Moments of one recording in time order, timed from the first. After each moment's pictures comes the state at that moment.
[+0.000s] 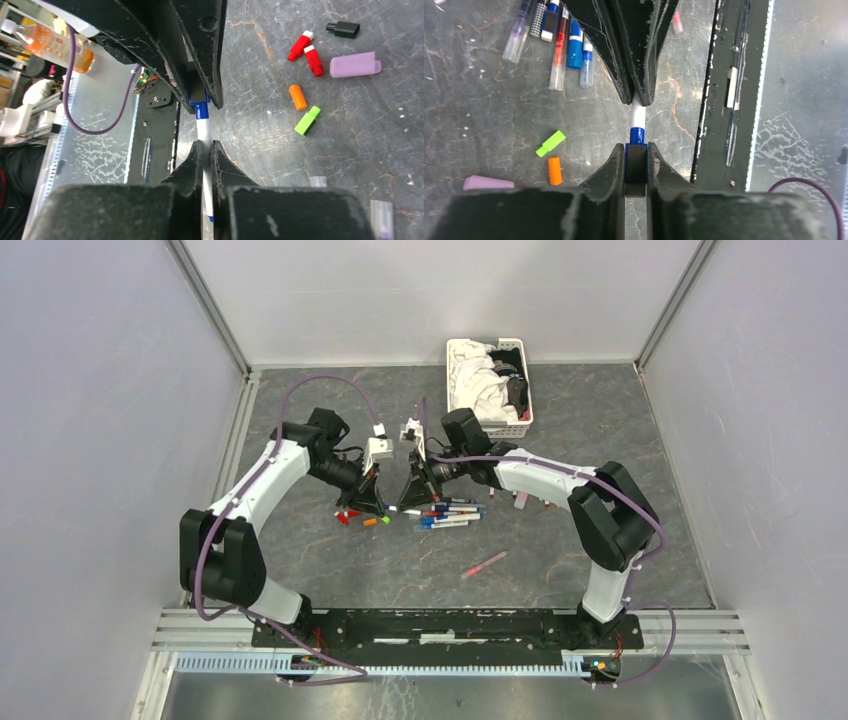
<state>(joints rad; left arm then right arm) -0.25 1.49 1.17 -1.09 0.91 0.90 0.71 1.82 1.22 -0.01 -1.04 0.06</state>
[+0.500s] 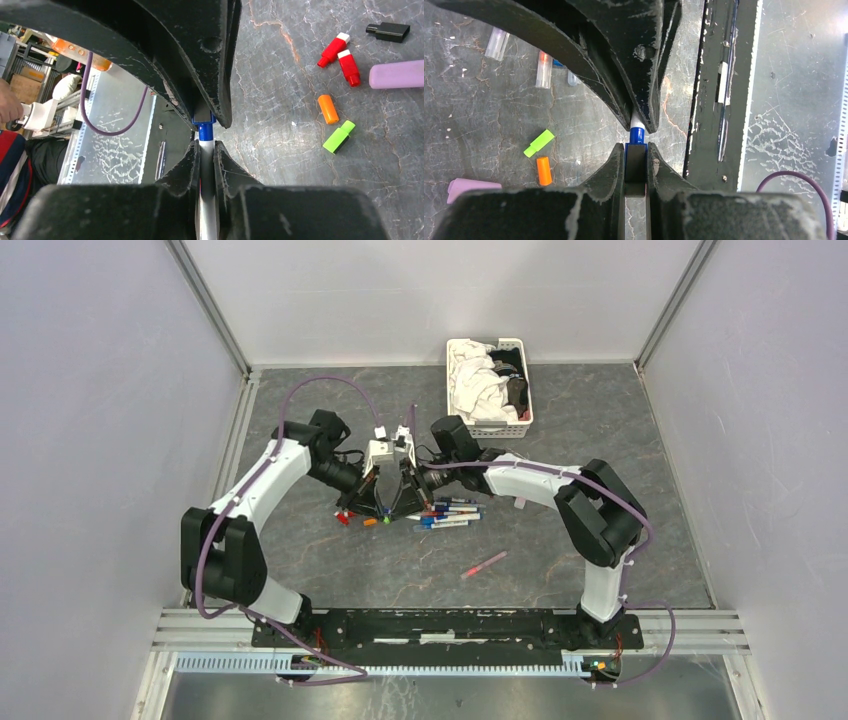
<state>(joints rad) -0.25 1.51 1.18 -1.17 0.93 0.95 0.75 1.88 1.22 0.08 -1.08 0.15</state>
